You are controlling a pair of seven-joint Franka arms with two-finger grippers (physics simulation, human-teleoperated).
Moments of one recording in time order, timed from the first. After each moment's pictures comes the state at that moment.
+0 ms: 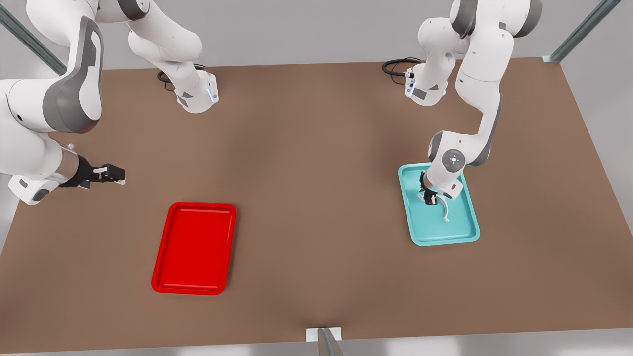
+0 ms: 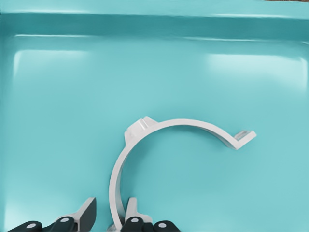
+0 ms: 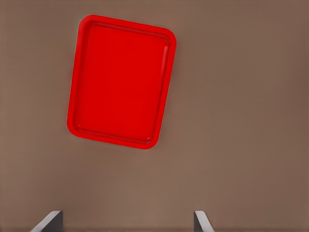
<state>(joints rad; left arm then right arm) -0.21 0.39 0.01 -2.34 0.07 2.71 -1.92 -0.15 0.20 0.13 -1.38 -0.03 1.44 -0.12</state>
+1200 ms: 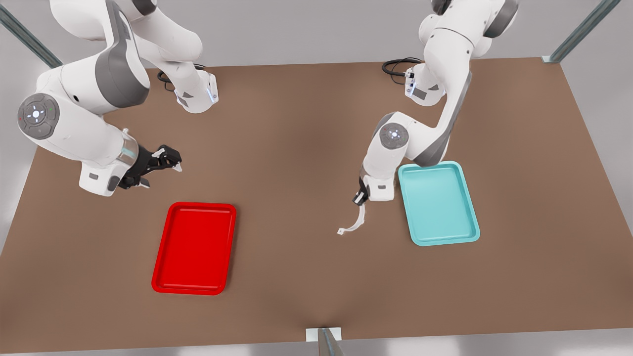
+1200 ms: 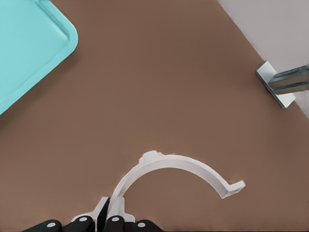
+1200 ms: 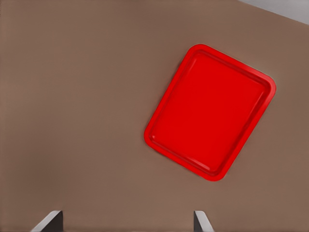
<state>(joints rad) -0.45 0.39 -0.15 -1.71 0.07 2.29 -1.43 -0.14 0.22 0.37 -1.31 0.06 1.45 -0.19</state>
